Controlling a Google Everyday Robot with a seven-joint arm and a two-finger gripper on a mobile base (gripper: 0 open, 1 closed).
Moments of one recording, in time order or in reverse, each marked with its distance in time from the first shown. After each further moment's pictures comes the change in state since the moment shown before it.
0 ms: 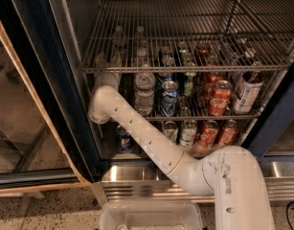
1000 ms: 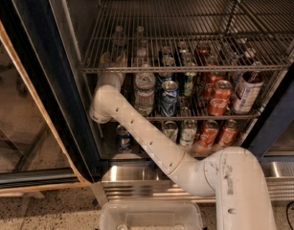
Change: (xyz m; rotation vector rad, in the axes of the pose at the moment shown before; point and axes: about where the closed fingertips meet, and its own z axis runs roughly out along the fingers) arm -0.002 -0.023 -0.001 0.068 -0.001 0.014
